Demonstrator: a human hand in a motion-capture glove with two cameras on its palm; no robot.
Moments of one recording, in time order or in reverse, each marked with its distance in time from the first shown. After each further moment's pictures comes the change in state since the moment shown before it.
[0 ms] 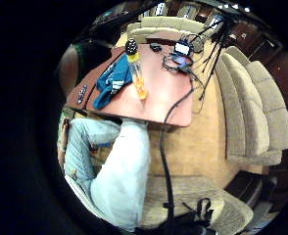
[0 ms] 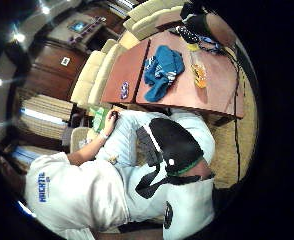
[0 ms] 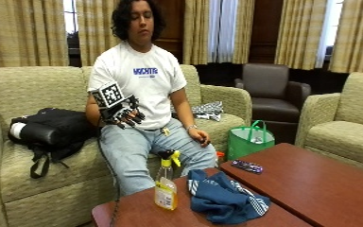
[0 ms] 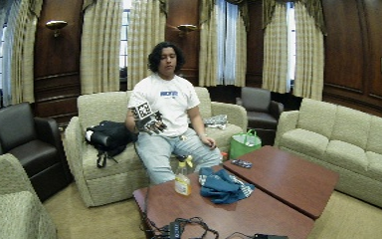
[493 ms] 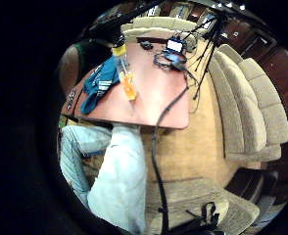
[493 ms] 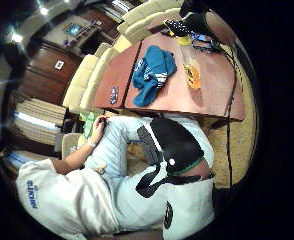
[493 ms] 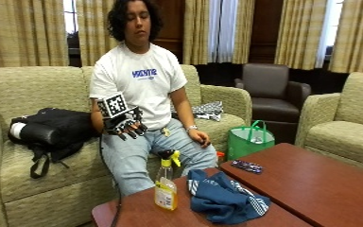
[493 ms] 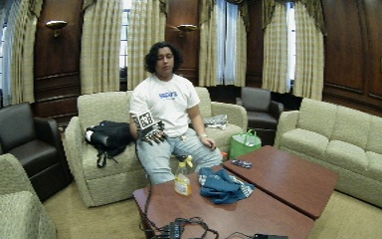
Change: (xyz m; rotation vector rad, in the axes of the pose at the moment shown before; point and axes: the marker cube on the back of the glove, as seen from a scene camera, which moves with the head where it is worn) arm 0.011 -0.004 0.044 0.030 0.076 0.062
